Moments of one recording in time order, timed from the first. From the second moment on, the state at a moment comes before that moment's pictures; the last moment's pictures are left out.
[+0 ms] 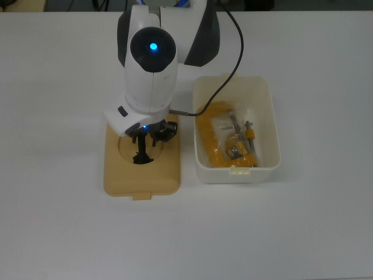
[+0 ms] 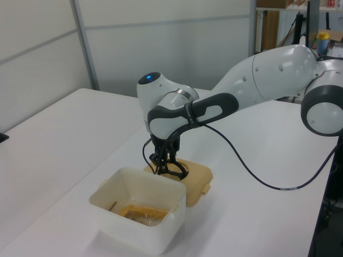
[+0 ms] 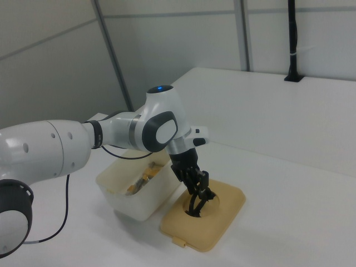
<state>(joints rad) 0.14 0.50 -0.09 -1.52 -0.10 2.02 0.18</state>
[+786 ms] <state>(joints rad) 0.10 0.42 -0.10 -1.51 -0.10 1.95 0.14</state>
